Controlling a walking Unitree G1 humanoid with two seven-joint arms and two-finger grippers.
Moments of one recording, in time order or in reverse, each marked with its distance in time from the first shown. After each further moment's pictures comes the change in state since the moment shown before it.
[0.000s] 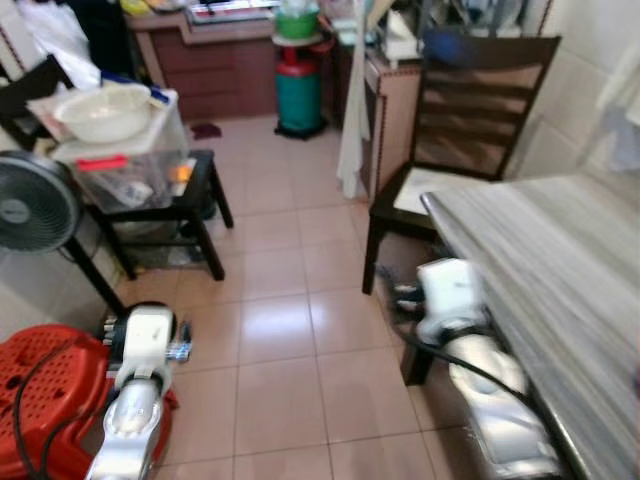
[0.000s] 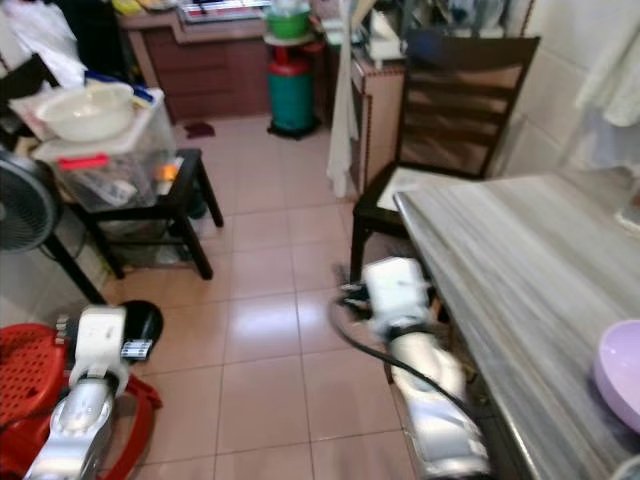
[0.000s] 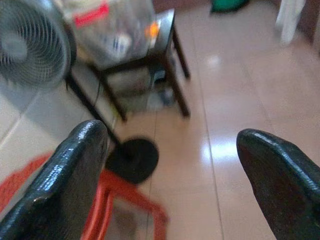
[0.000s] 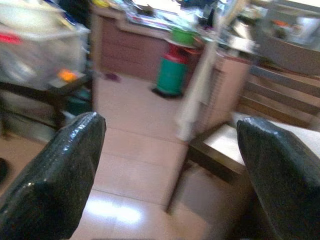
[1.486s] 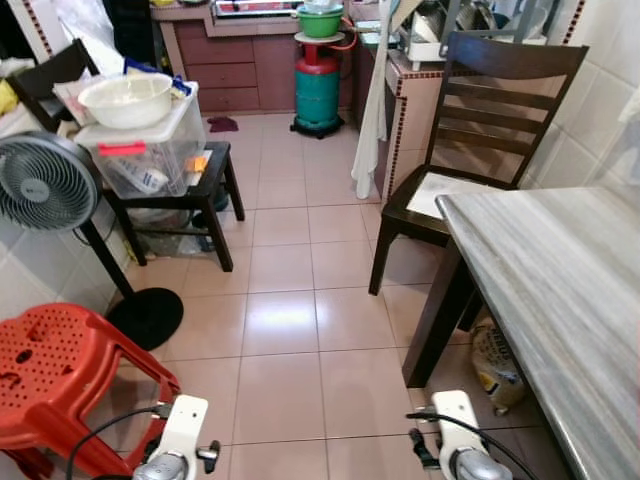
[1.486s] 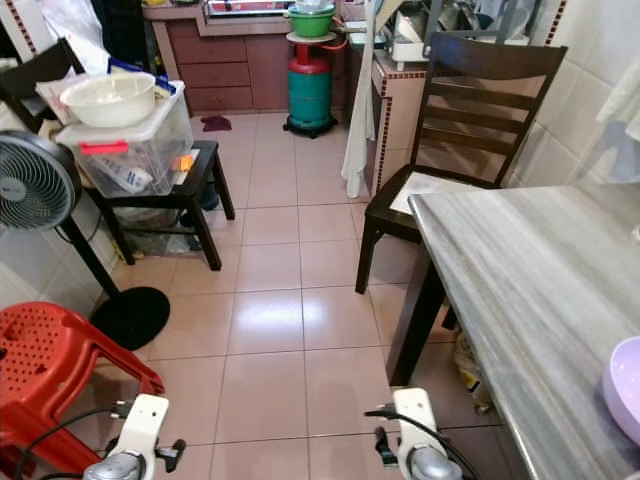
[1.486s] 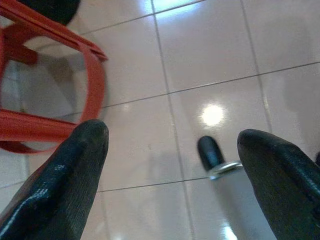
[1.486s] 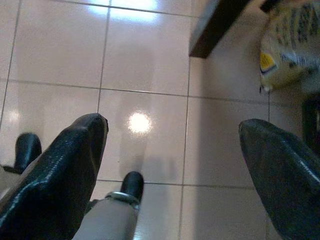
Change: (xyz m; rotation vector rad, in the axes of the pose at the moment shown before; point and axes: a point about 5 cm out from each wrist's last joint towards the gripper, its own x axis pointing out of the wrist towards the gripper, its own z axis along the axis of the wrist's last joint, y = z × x) left arm -0.041 -0.042 -0.096 0.054 0.597 -0.276; right arm -0.096 0.006 -0.181 0.148 0.937 -0.060
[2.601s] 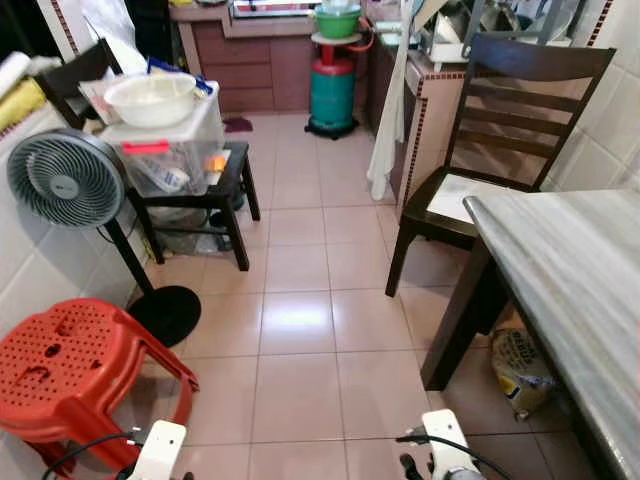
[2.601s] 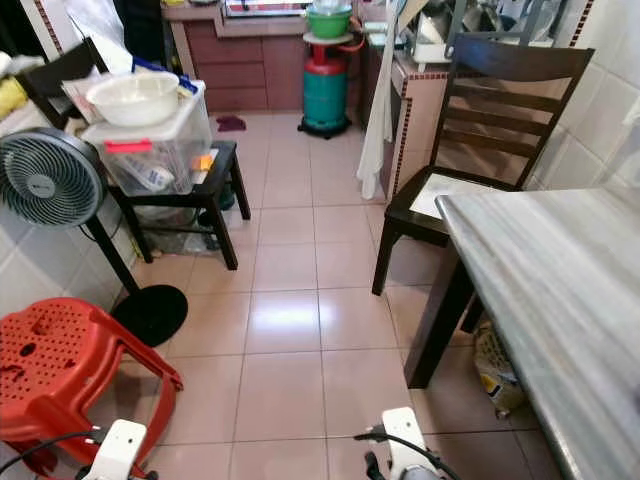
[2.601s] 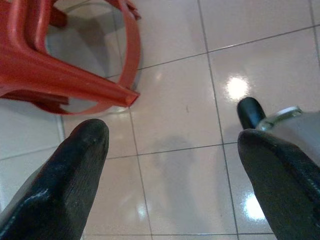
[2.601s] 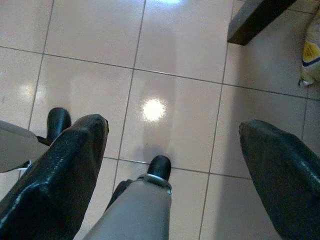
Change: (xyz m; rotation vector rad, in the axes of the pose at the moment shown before) left arm -0.010 0.025 -0.035 0.068 0.112 0.030; right arm -0.005 0.009 -0.026 -0.010 0.075 0.032
